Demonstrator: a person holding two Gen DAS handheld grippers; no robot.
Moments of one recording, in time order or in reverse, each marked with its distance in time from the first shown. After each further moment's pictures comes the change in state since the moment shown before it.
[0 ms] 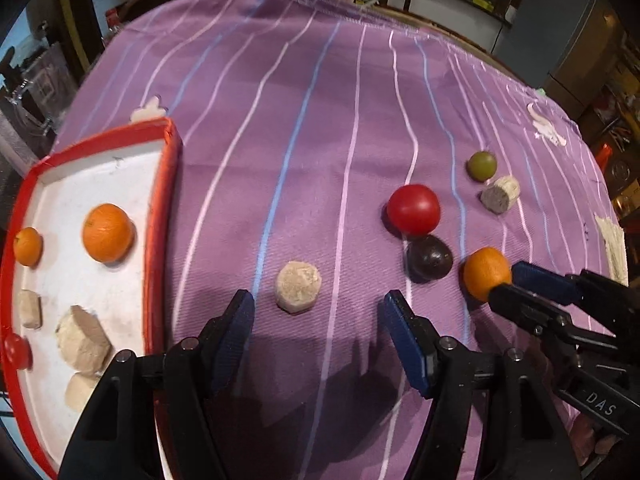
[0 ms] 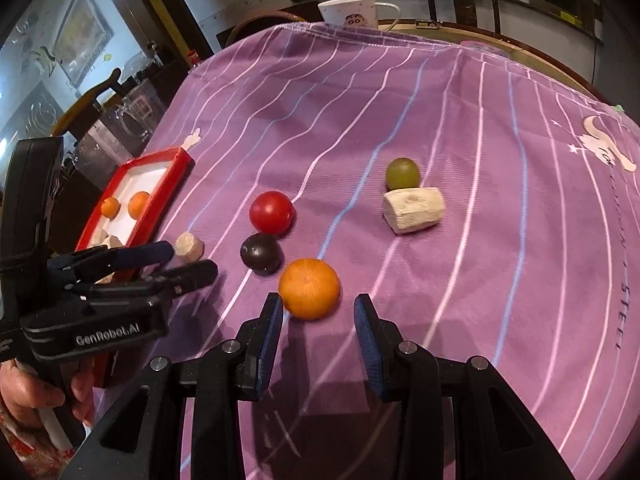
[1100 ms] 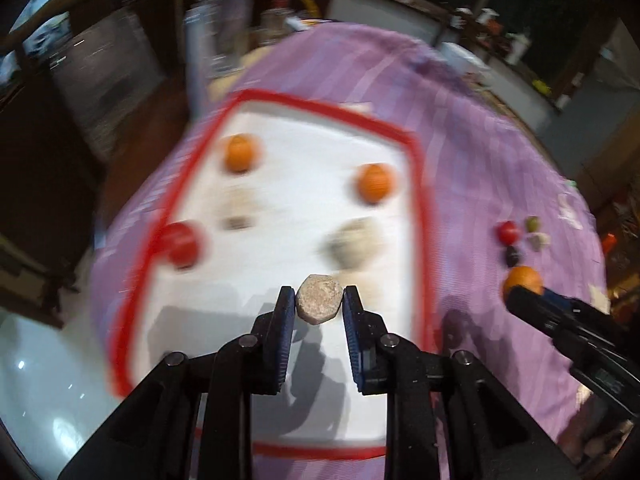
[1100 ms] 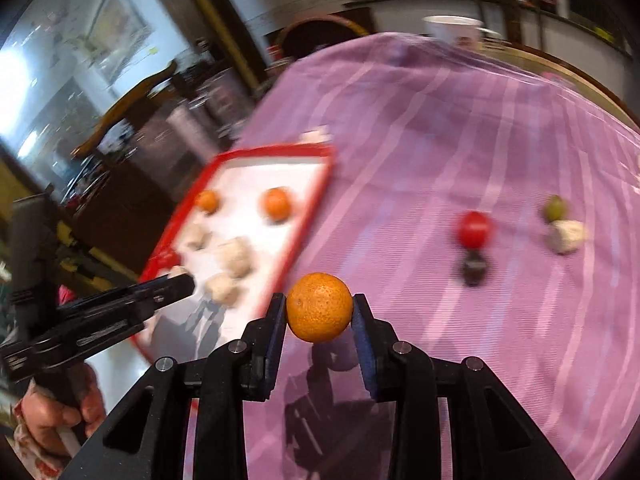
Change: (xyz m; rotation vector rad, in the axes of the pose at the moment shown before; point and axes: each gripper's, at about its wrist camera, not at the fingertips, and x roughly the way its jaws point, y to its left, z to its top) left arm -0.103 0.176 -0.083 -0.315 -0.081 0.043; right arm -0.005 0.160 0.001 -0.057 -0.018 0.143
